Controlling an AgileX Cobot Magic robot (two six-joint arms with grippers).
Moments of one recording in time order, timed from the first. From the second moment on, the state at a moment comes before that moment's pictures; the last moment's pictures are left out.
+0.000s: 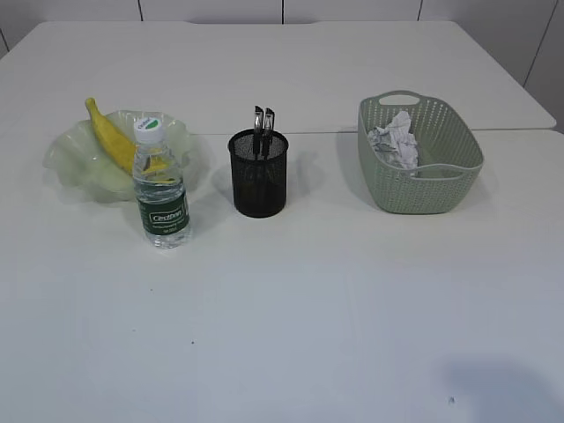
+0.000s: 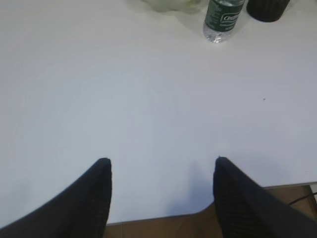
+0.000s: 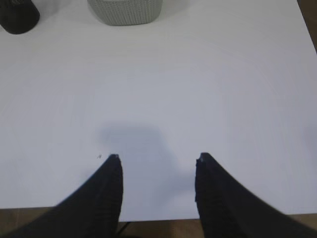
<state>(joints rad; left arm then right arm) 0.00 0.02 -0.61 -0.08 1.27 -0.03 0.04 0.48 -0.80 -0.02 1.19 0.10</state>
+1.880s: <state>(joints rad) 0.00 0.01 -0.51 0.06 1.11 -0.03 0.04 -0.02 -0.50 0.00 1.15 0.00</state>
